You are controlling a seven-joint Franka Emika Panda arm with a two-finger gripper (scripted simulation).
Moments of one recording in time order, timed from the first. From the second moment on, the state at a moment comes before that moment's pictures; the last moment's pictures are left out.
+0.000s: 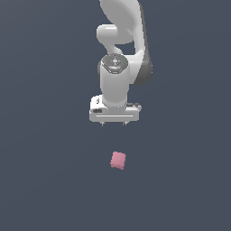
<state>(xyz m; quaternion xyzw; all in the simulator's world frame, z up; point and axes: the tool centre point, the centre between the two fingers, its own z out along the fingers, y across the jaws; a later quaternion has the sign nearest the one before) 0.002 -0.006 0.170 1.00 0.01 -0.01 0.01</state>
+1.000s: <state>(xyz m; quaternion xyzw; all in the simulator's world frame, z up) 0.046 0.000 0.149 1.00 -0.03 -0.01 0.01</state>
